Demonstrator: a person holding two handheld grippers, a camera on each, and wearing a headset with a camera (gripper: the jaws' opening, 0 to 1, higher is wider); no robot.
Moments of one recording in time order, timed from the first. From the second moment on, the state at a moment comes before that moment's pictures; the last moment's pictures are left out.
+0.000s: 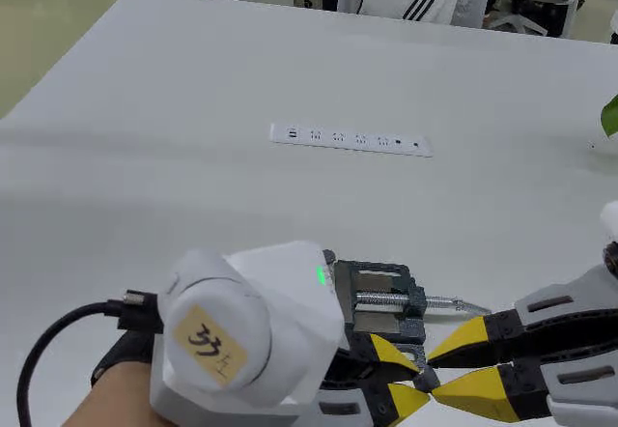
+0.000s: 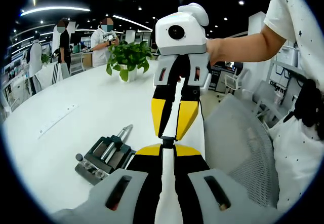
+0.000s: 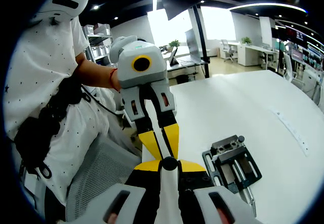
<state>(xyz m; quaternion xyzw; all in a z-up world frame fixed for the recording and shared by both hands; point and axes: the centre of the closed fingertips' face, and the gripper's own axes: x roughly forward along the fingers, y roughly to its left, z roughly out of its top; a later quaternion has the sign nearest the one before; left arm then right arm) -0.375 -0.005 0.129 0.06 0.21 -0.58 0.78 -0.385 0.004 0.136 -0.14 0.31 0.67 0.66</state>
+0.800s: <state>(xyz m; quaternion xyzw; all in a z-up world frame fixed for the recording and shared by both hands) -0.381 -0.006 0.137 0.08 0.20 -0.60 0.77 -0.390 0.006 0.140 -0.14 0.31 0.68 0.65</state>
